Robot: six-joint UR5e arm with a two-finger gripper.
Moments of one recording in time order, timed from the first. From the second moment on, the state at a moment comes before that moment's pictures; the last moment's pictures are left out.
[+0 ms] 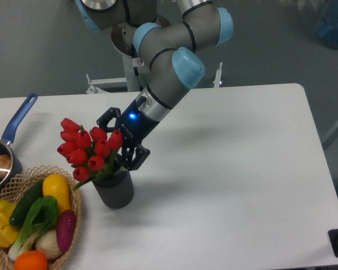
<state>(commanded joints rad) 2.45 -1.76 -1.90 -0.93 0.67 1.36</state>
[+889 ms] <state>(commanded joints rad) 2.48 -1.80 -1.91 -0.93 0.57 1.36</state>
